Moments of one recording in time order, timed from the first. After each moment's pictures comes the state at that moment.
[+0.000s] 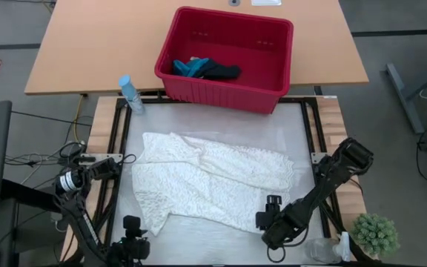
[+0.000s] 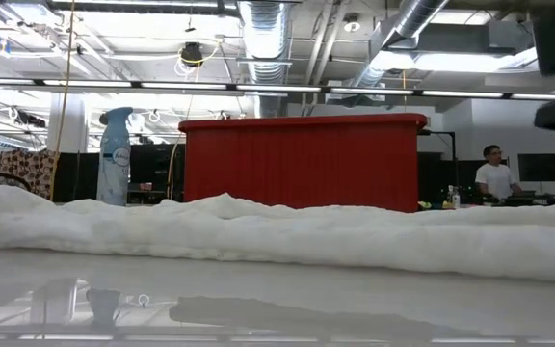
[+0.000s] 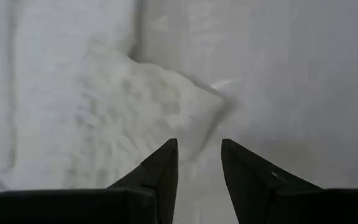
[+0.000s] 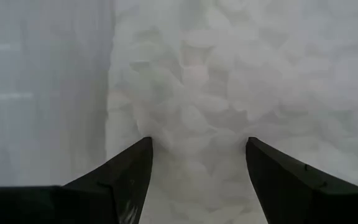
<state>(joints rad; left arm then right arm) -1.18 1.98 1.42 -1.25 -0.50 -1.15 0.77 1.78 1.09 -0.72 0.19 0.82</state>
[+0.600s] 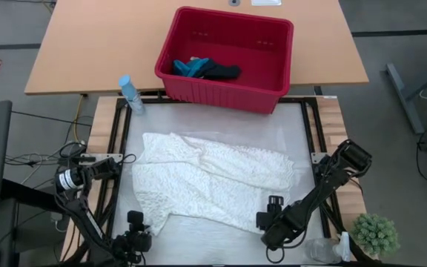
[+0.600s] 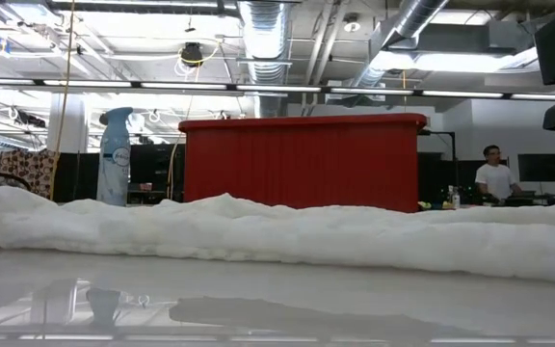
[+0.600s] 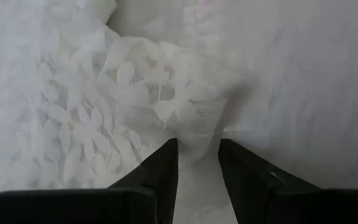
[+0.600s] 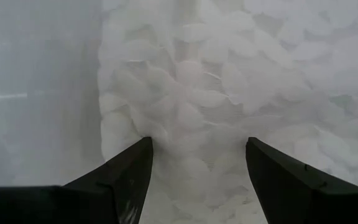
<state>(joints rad) -1.16 1.97 1.19 -1.00 -0.50 -1.13 0.77 1.80 1.11 -0.79 0.19 0.87</state>
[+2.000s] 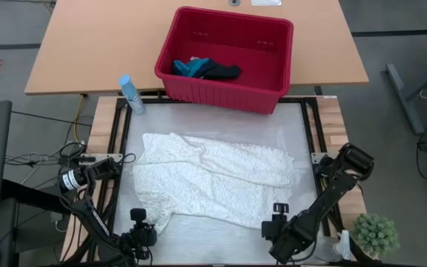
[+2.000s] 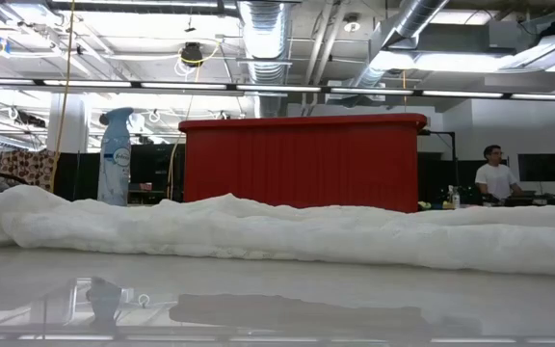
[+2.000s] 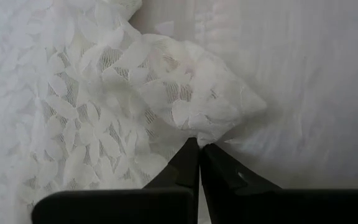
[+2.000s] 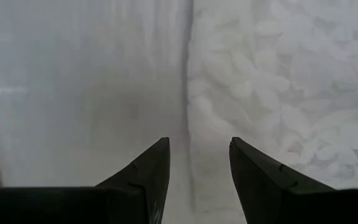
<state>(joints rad) -1.11 1.98 1.18 -0.99 -0.56 -1.22 0.86 1.83 1.22 -0.88 0.21 0.92</state>
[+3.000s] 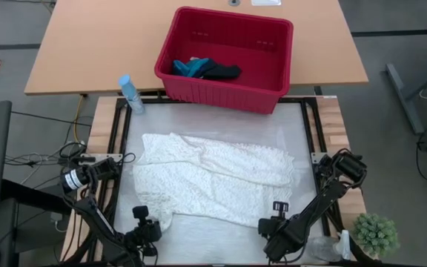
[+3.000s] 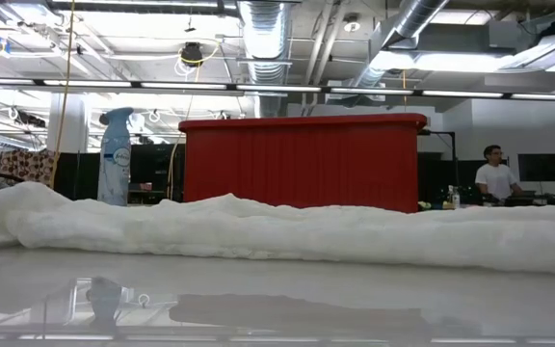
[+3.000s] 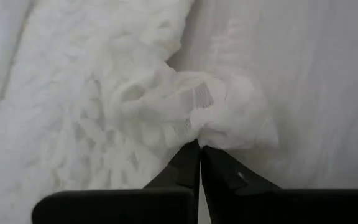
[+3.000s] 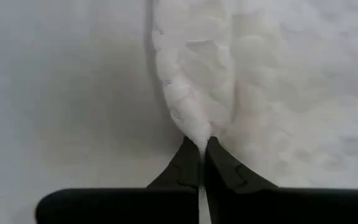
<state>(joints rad) -1.06 1.98 1.22 -1.05 -0.66 -1.31 0.83 1.93 1.26 -1.00 0.21 0.98</state>
